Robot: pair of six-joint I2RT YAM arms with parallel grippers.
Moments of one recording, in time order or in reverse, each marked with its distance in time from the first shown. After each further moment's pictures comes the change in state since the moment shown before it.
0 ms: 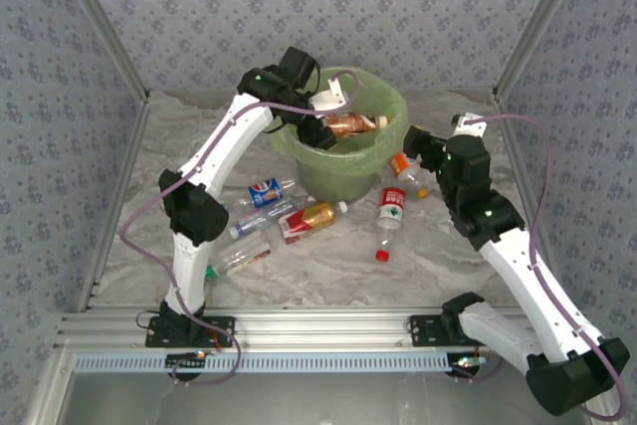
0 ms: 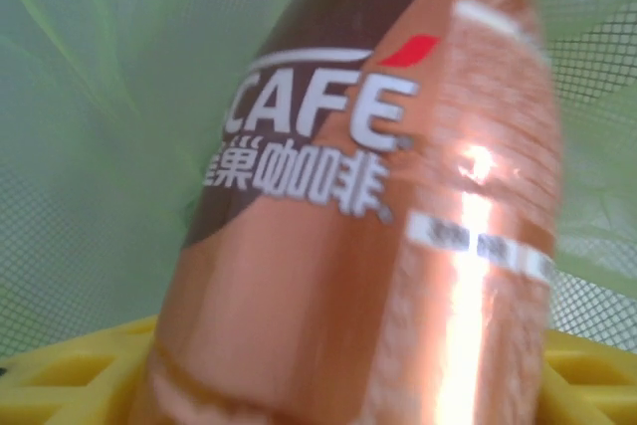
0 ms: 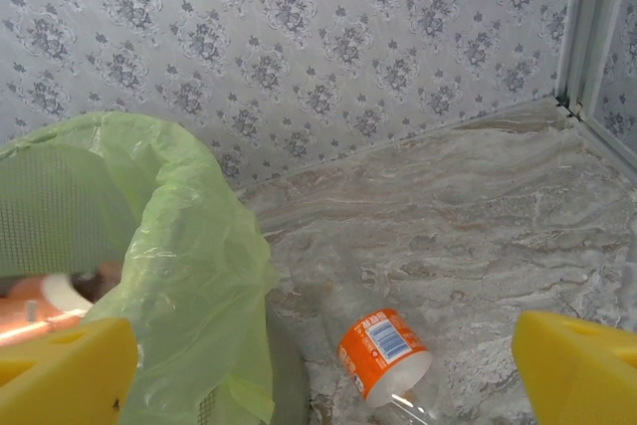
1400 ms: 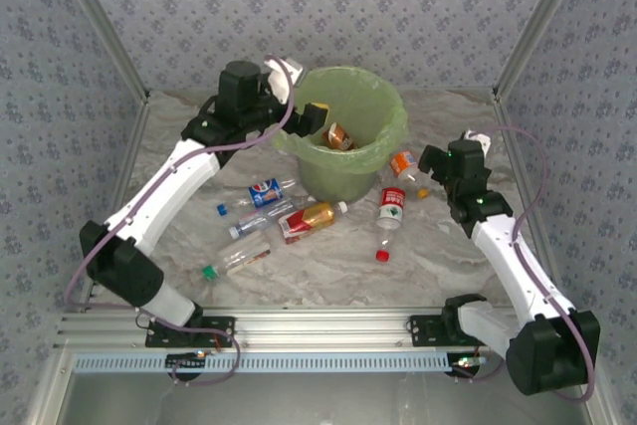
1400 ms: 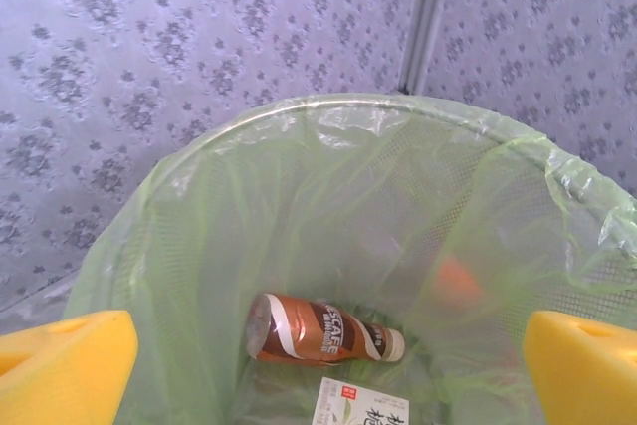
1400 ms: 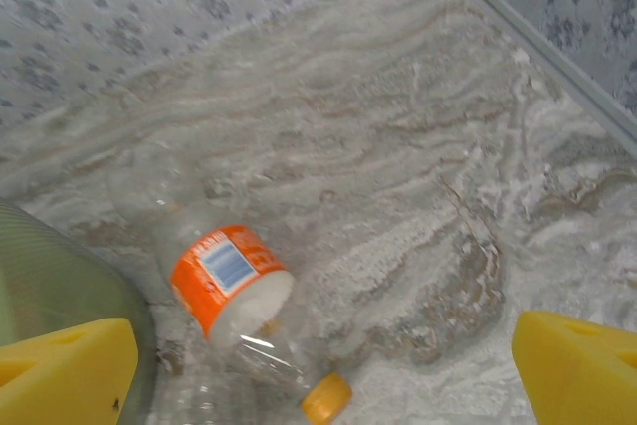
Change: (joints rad) left arm 0.050 -0.635 -0.857 0.928 -0.066 -0.588; right arm -0.251 0.134 -0.181 0.018 -0.105 0.004
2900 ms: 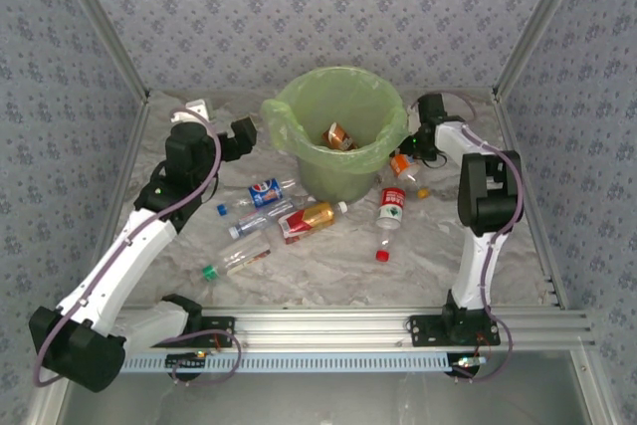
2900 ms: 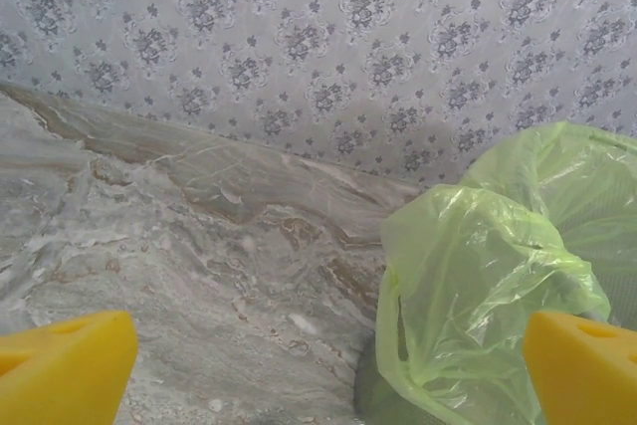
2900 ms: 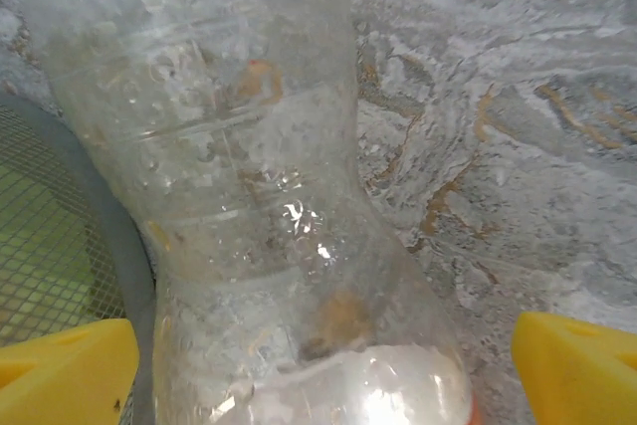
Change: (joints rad) left arm 0.128 -0.428 -0.490 0.056 -0.476 -0.473; right arm -0.047 0.988 0.716 -0.238 -0.521 -0.325
